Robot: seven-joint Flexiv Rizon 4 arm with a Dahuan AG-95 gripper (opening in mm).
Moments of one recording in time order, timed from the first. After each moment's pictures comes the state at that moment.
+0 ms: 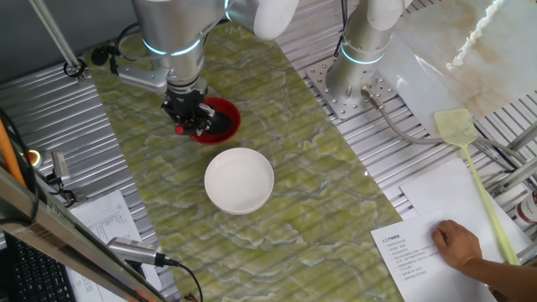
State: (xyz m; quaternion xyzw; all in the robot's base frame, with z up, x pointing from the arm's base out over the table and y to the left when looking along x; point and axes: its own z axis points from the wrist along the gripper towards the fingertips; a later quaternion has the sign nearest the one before) arm 0.545 0.045 0.181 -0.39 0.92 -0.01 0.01
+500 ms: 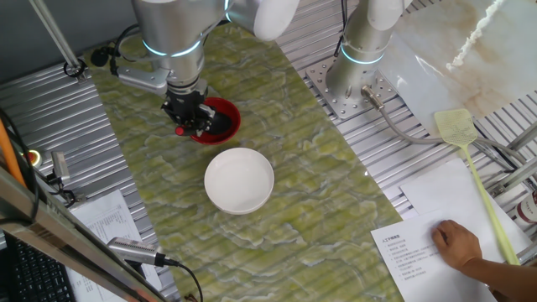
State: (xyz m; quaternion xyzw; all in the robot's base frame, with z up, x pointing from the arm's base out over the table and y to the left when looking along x) arm 0.544 0.046 0.181 -0.39 0.92 -0.01 0.01
